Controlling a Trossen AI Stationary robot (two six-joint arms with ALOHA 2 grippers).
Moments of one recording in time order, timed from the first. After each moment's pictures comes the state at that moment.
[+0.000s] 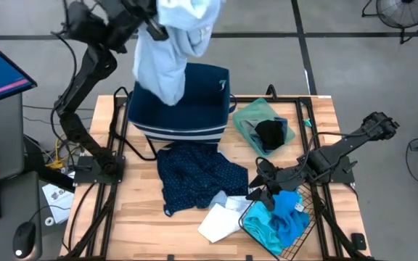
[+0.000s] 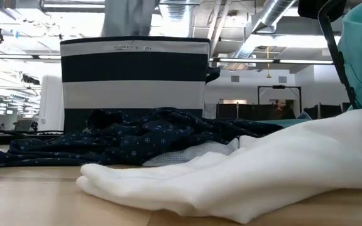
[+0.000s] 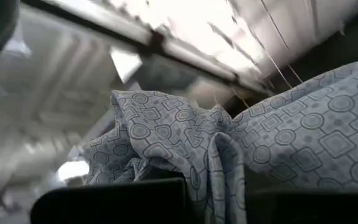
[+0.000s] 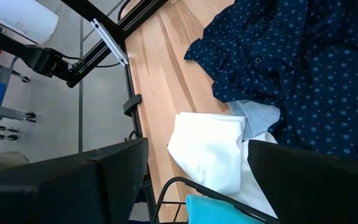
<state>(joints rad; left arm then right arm) 0.61 1.61 2.18 0.17 0.19 0.41 0.53 1.20 0.99 -0.44 0.24 0.96</state>
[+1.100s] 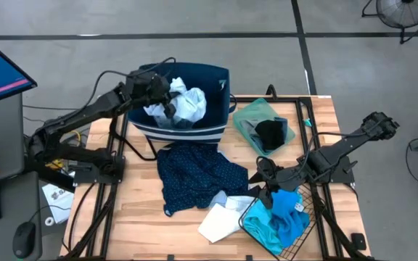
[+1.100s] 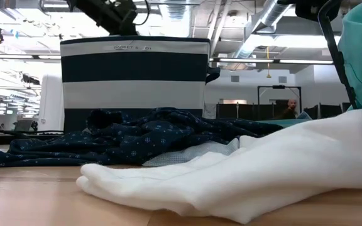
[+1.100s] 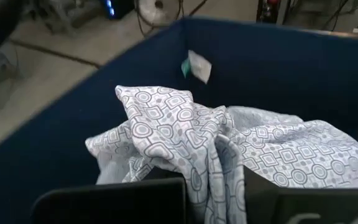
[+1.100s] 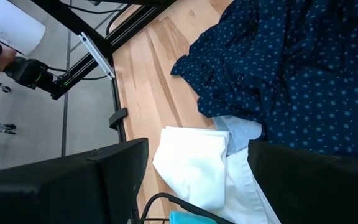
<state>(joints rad) 0.60 1.18 1.06 -0.30 -0.04 0.17 0.53 1.20 0.99 -0.45 0.32 0.93</state>
